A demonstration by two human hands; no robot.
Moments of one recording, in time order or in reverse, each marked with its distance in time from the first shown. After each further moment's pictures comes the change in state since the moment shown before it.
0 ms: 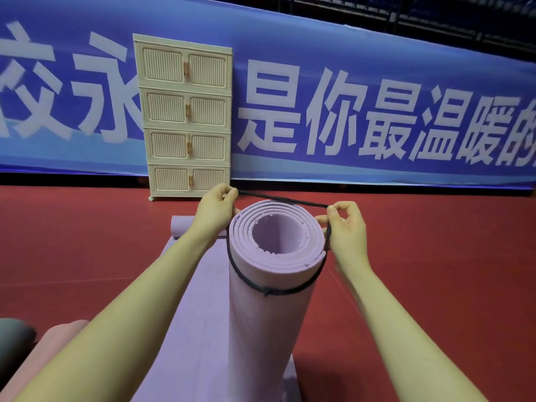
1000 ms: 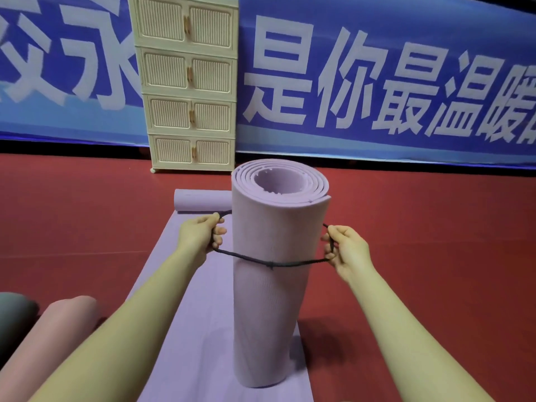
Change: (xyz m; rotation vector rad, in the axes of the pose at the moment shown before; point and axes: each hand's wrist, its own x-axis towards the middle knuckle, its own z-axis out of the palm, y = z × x) left_hand 0.015 -0.120 -0.010 -0.388 0.073 -0.465; right_hand 0.021 0.107 0.019 0.255 0.042 0.551
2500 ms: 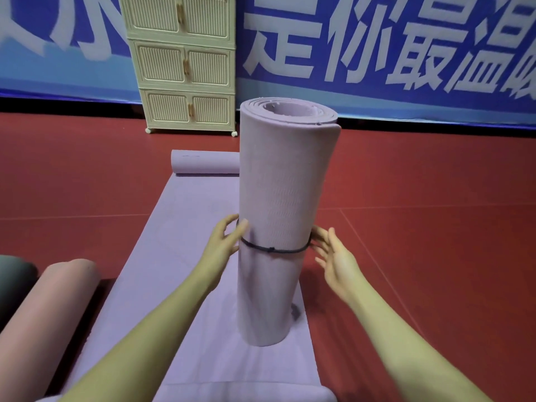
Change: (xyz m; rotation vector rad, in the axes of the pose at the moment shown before) left_hand -0.015 -0.111 0.006 0.135 -0.279 0.058; right_hand 0.004 0.103 -0.034 -0.163 -0.263 0.143
